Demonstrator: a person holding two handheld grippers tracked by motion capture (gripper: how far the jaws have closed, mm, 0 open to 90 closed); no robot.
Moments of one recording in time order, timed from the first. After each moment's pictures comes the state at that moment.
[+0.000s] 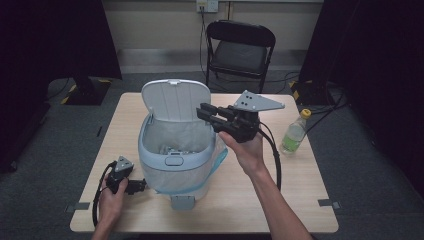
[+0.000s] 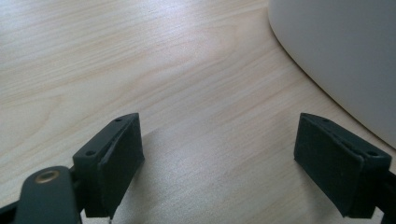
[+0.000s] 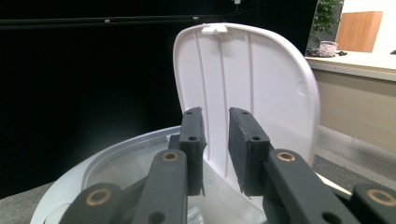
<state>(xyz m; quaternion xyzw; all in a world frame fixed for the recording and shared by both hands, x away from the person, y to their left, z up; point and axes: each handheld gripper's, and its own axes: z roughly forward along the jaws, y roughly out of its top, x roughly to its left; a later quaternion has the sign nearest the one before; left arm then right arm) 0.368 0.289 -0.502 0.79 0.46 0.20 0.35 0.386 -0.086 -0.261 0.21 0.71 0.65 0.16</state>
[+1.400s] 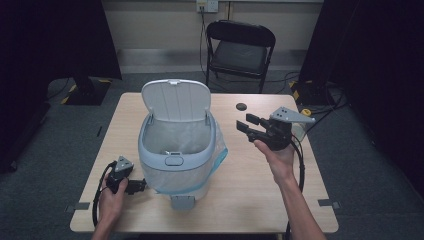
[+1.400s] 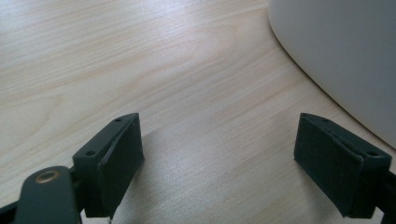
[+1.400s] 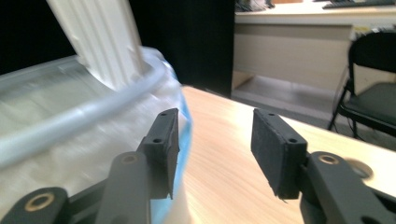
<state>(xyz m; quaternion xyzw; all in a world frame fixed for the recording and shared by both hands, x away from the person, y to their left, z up) 0.369 0.289 -0.502 0.79 0.46 0.20 0.35 0.404 -0.176 -0.324 0.34 0.71 0.59 0.20</state>
